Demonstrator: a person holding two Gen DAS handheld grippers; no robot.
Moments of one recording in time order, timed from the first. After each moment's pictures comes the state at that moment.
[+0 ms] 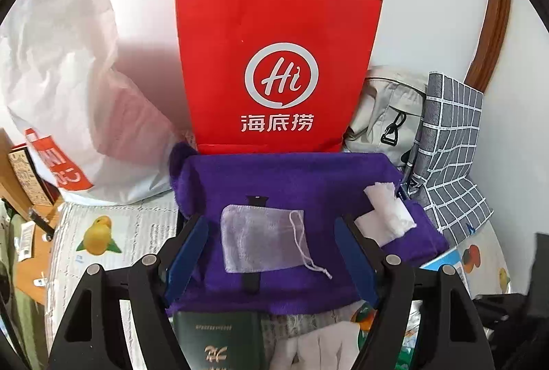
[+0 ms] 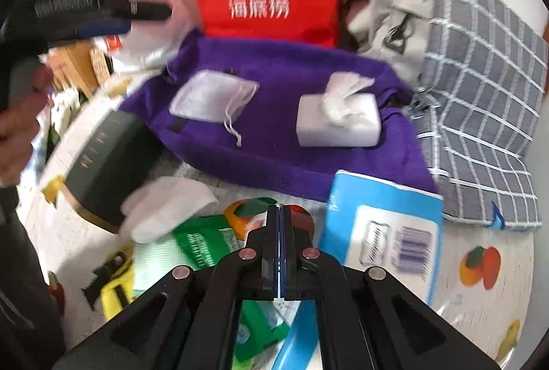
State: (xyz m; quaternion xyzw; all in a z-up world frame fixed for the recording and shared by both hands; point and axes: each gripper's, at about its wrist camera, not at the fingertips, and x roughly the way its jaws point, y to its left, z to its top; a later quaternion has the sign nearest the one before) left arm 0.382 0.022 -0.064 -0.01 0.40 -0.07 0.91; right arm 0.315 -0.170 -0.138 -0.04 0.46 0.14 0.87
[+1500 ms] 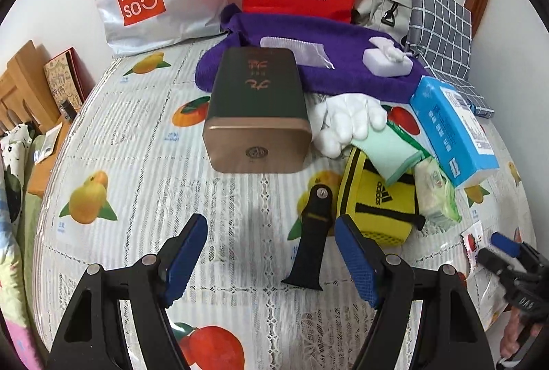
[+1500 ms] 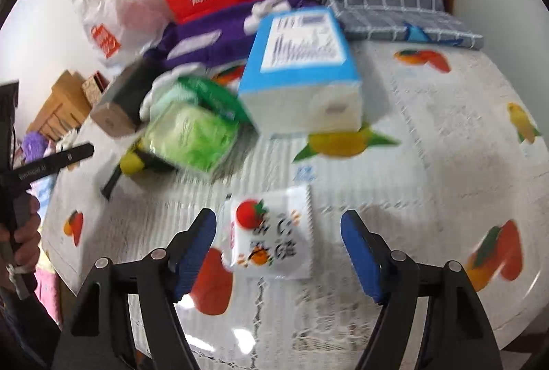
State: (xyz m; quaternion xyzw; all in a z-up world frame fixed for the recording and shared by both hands) left arm 0.180 0.060 -0.155 -0.01 0.48 -0.03 0.88; right arm 0.127 -0.226 -0.196 0.09 0.48 0.08 0.87
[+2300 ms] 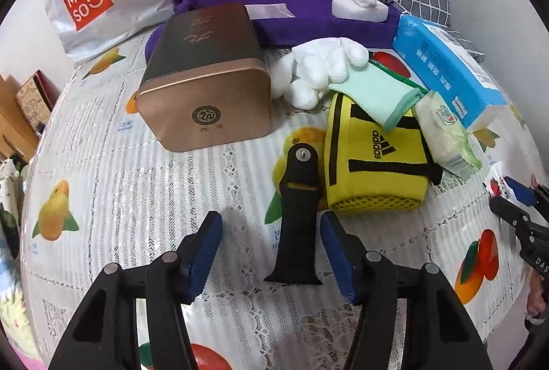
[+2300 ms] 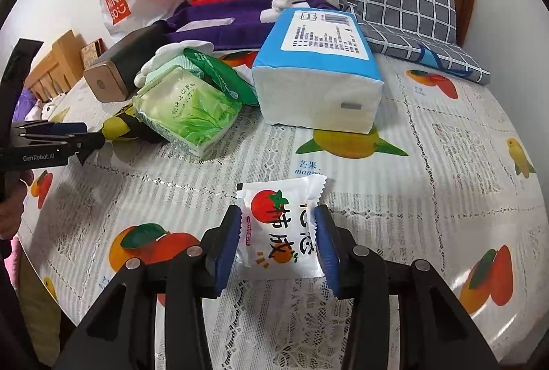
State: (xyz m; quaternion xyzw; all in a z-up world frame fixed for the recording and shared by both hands) left arm 0.185 0.036 -0.195 0.06 0.51 -0.08 0.86; right arm 0.122 -0.215 -0.208 0.00 0.45 0.07 0.89
